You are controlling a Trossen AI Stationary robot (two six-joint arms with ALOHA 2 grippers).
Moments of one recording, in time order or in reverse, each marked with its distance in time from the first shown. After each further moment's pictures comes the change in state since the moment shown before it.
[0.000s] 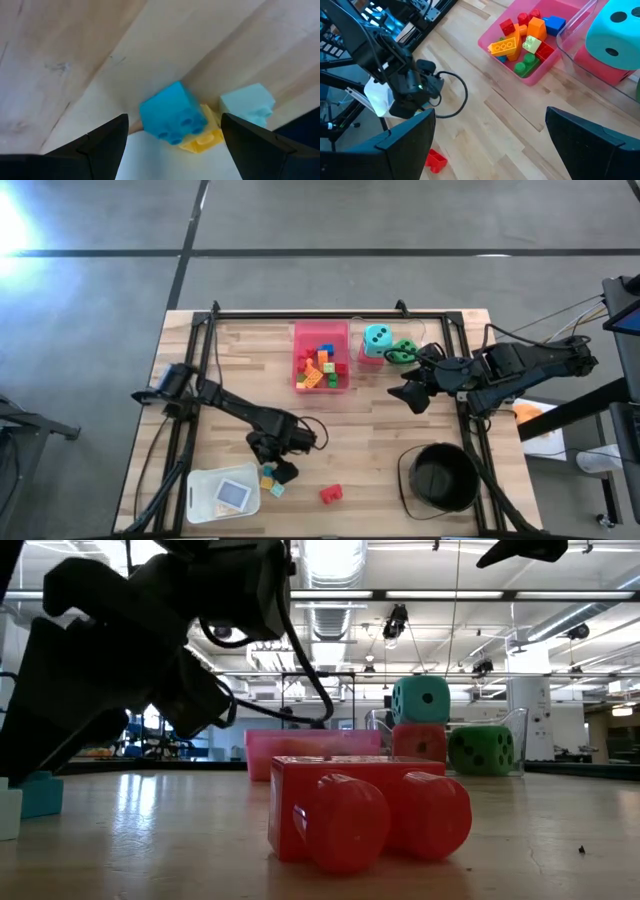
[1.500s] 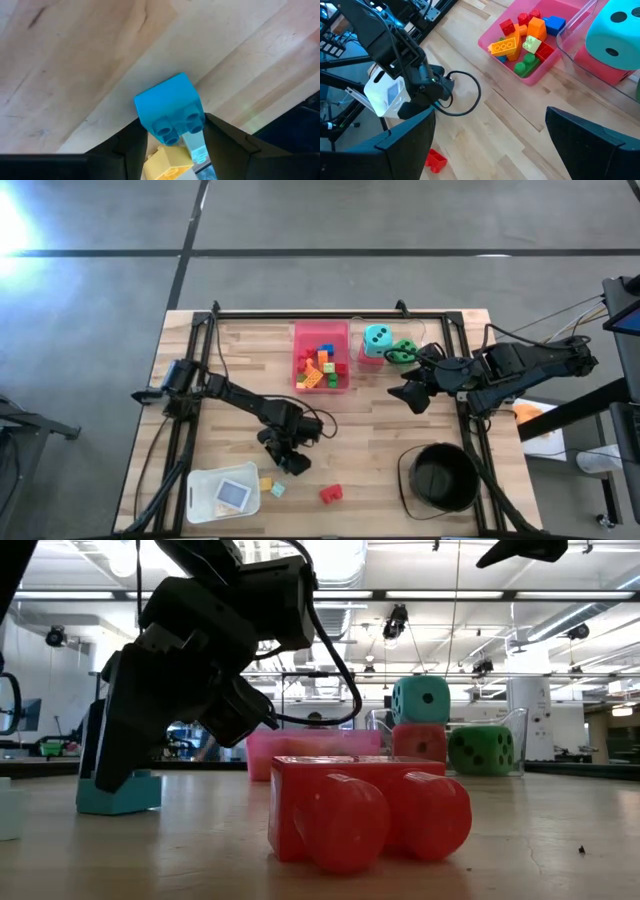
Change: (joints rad) left arm 0.094 0.034 0.002 0.151 0.030 -0.018; right arm 0.000 0.000 0.000 0.000 0.000 -0.001
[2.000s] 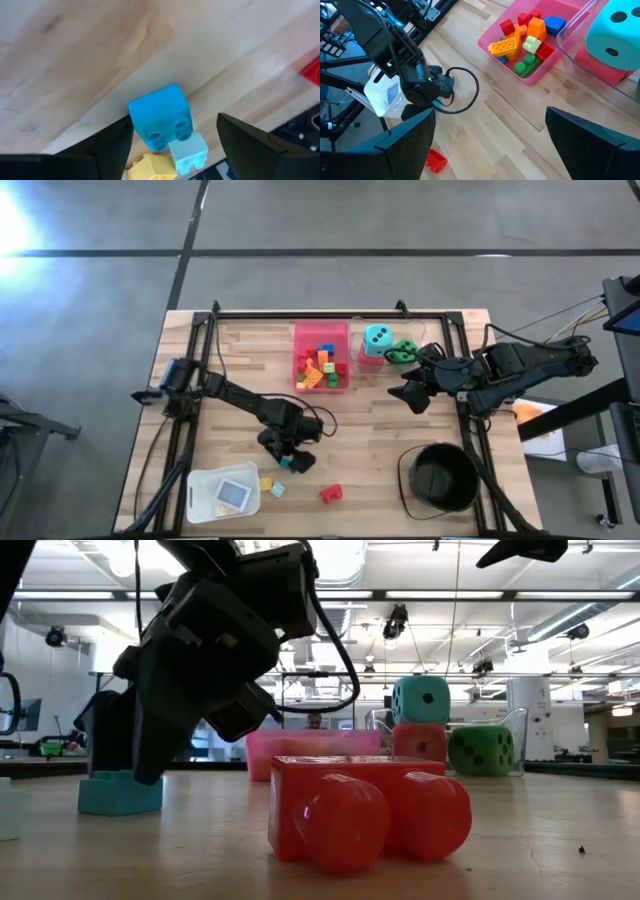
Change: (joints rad) left arm 0.003 -0.005 0.001 0.039 -0.062 -0.141; right arm 0.000 0.000 0.000 0.000 0.000 0.001
